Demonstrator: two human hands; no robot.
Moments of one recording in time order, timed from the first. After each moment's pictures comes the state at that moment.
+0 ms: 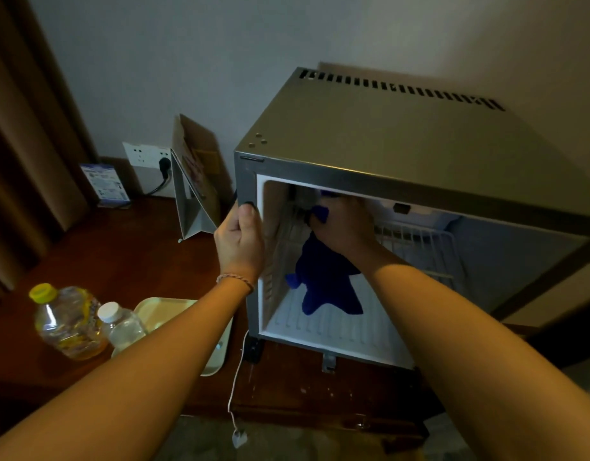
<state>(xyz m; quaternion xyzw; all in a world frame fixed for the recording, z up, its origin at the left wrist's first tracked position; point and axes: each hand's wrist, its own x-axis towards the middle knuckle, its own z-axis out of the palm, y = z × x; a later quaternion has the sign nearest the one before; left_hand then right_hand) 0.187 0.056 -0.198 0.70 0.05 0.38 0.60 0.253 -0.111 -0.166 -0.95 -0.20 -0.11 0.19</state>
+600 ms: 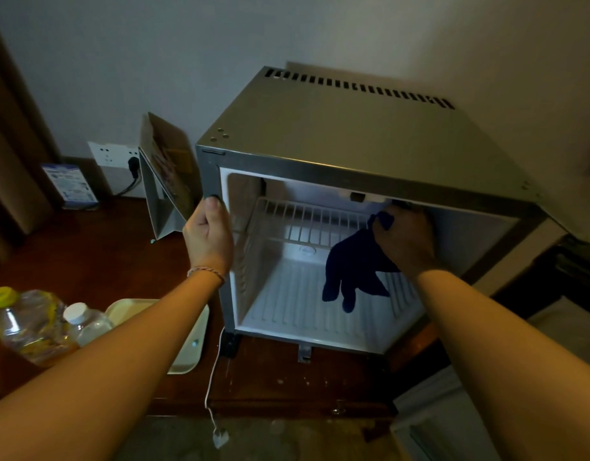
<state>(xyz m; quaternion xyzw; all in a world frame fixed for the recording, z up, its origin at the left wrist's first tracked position) 0.178 0.051 -0.191 0.71 0.05 0.38 0.59 0.228 -0.246 -0.167 -0.97 -0.01 -0.19 0.17</state>
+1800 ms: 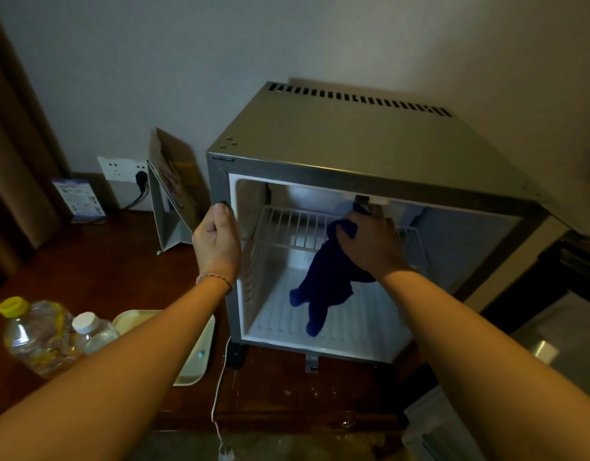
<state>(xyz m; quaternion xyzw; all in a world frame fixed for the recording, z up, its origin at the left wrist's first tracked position) 0.177 0.051 -0.191 0.69 0.04 0.37 0.62 0.219 -0.192 -0.171 -0.97 -0.06 -0.10 0.19</state>
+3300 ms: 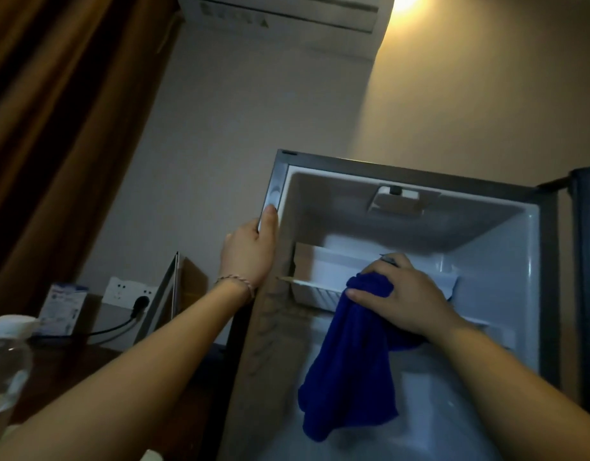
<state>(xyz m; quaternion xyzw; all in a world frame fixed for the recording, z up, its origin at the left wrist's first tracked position) 0.198 0.062 -0.236 0.67 -0.10 0.58 0.46 0.225 -0.203 -0.233 -0.87 -0.24 -0.41 0.12</state>
